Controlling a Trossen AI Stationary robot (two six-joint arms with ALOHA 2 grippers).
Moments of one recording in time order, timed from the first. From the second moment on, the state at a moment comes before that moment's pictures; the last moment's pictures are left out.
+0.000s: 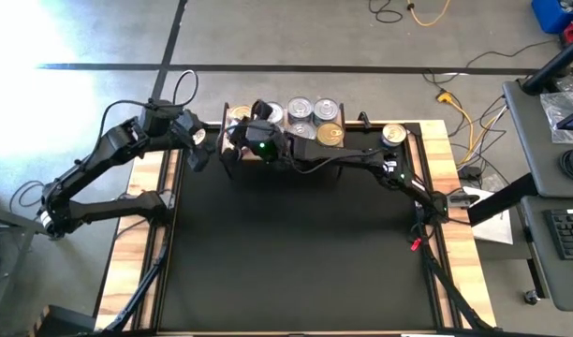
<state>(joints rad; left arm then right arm) 0.68 0.87 1.07 -0.80 0.09 0.17 -0.13 2.35 2.33 -0.13 0.59 -0.36</state>
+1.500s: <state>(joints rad) 1.11 1.27 0.72 -0.18 -0.30 -1.31 0.08 1.66 1.91 -1.22 1.10 0.25</state>
